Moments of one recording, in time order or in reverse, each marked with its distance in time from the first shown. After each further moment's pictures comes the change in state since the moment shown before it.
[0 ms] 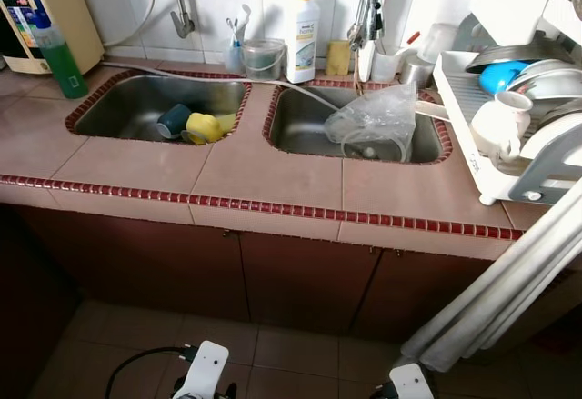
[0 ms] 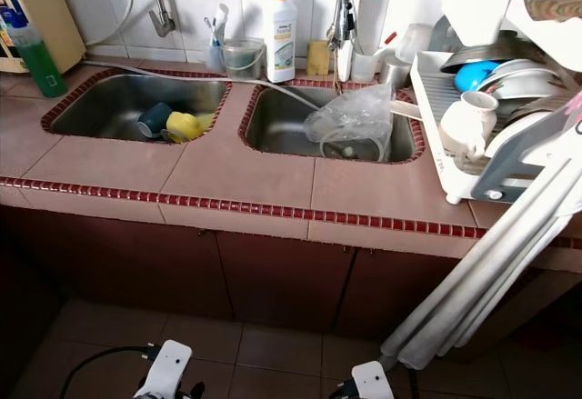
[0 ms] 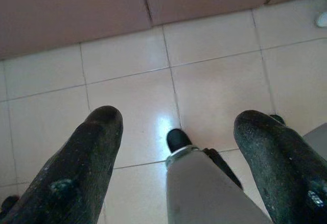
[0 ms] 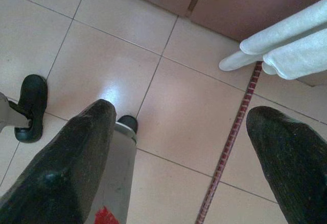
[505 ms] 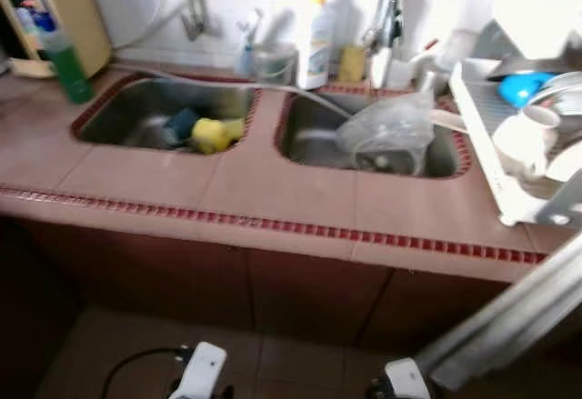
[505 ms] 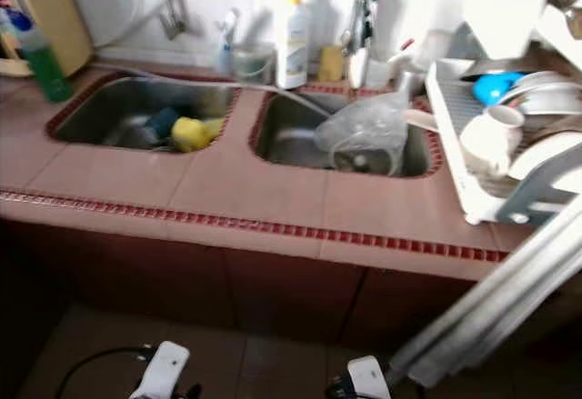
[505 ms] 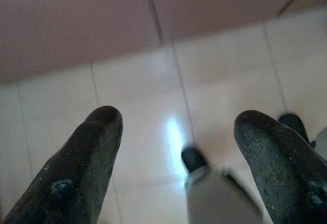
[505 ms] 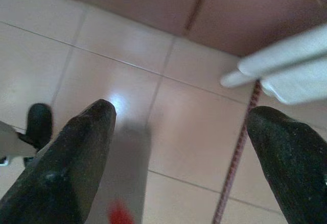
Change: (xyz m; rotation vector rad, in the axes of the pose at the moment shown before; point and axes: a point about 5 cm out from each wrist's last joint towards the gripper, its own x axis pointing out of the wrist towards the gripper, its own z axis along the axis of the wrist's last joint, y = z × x) left arm -0.001 0.009 0.001 0.010 0.000 0.018; right arm 0.001 0.007 0.002 0.024 -0.004 0.013
